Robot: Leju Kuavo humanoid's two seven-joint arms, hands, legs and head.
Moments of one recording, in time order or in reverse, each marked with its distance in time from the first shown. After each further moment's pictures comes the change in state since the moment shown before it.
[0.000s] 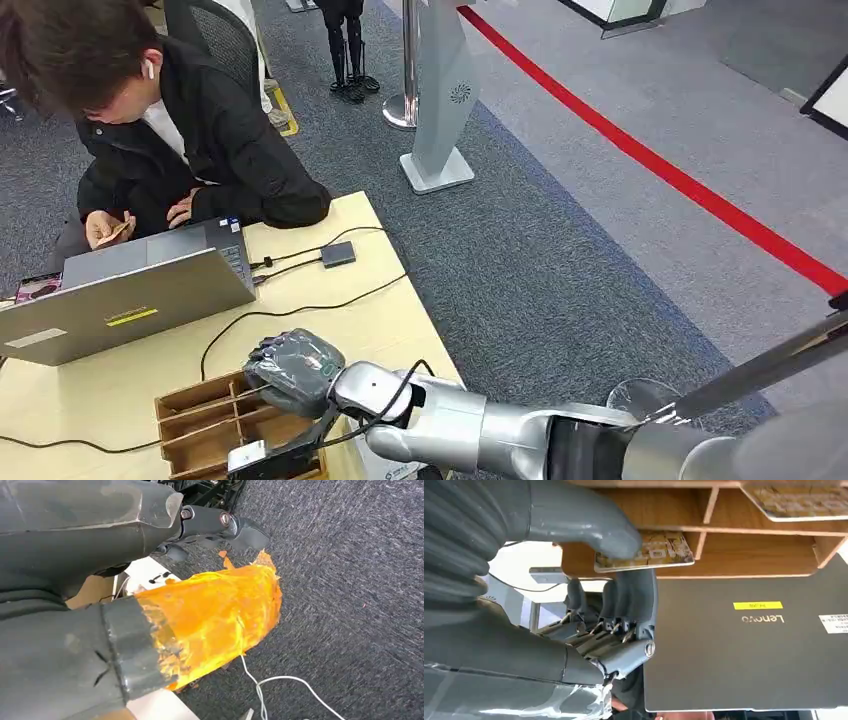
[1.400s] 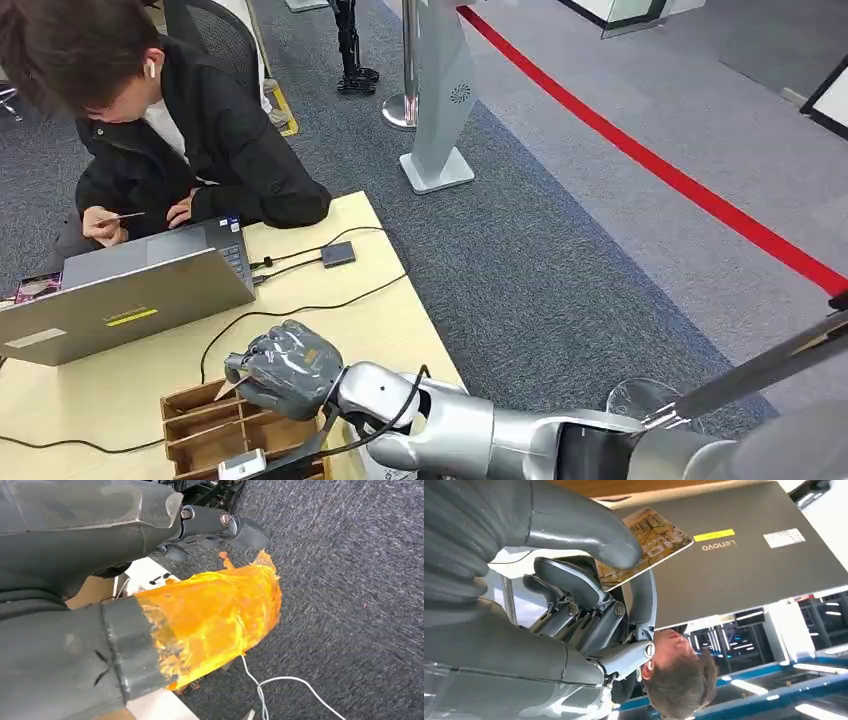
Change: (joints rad) left arm 0.001 0.000 -0.008 0.000 0.000 0.003 0.000; right arm 0.043 -0.014 -0.016 -0.167 0.016 -0.116 -0.048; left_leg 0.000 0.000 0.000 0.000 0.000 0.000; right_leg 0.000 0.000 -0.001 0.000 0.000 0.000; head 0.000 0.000
